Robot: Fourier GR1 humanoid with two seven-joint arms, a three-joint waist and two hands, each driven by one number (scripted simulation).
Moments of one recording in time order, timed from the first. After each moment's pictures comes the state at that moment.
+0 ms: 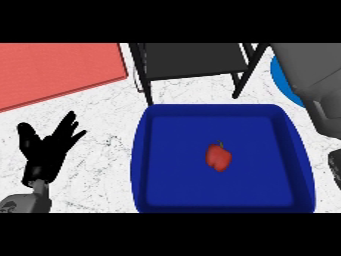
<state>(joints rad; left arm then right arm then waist) -0.07 0.23 0.01 -1.39 0.17 0.04 0.26 -1.64 -0.21 -0.15 -0.42 0.58 -0.19 0.37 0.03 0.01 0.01</state>
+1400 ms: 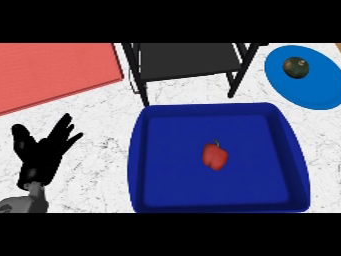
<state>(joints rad) -0.06 0.23 0.05 -1.40 0.18 0.03 0.28 -1.55 -0.53 -0.47 -0.51 0.33 -0.38 0.37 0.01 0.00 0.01</state>
